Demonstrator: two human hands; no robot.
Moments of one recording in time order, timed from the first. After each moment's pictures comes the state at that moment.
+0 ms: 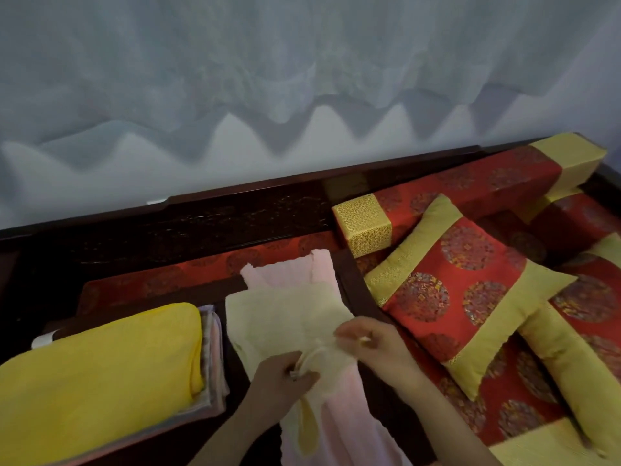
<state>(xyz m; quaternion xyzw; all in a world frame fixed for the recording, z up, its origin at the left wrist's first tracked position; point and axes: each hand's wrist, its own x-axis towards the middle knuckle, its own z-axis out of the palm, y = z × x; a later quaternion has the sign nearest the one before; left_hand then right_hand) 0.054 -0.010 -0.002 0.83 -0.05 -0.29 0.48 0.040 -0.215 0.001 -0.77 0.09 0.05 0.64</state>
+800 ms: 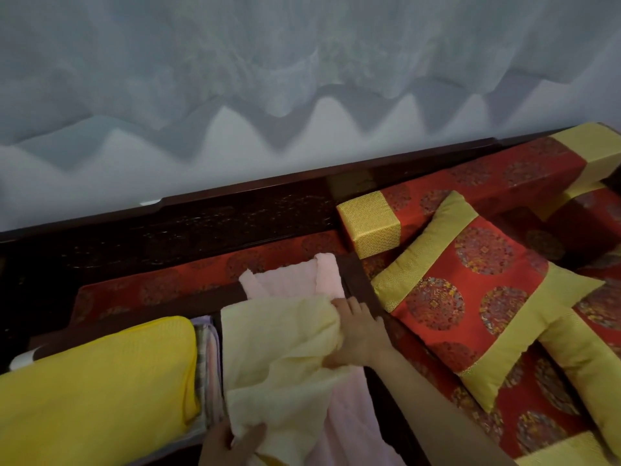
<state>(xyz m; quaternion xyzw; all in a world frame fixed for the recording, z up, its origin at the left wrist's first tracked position) 0.039 0.031 -0.037 0.70 0.31 -0.28 0.58 0.128 -0.212 -0.065 -0.95 0.05 0.23 0.19</state>
